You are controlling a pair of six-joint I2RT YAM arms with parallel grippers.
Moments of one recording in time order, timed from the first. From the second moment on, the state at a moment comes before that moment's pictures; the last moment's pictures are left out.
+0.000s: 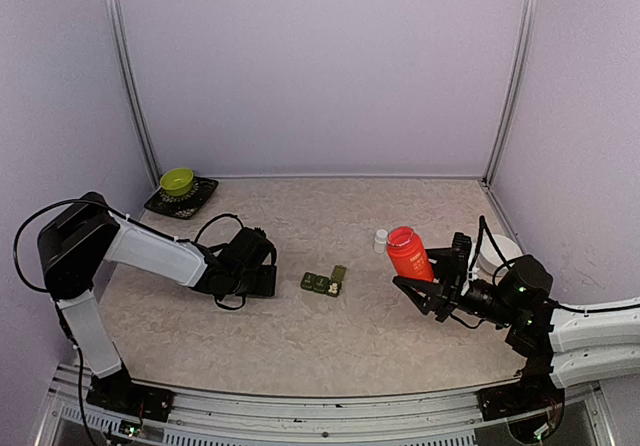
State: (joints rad) left arm -0.79 1.80 0.86 0.01 -0.36 -0.53; right arm 0.89 0.92 0.20 0.90 -0.23 -0.07
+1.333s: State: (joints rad) left arm -0.80 1.82 0.88 0.01 -0.37 -0.53; right arm 0.89 0.92 0.20 0.88 -0.23 -0.07
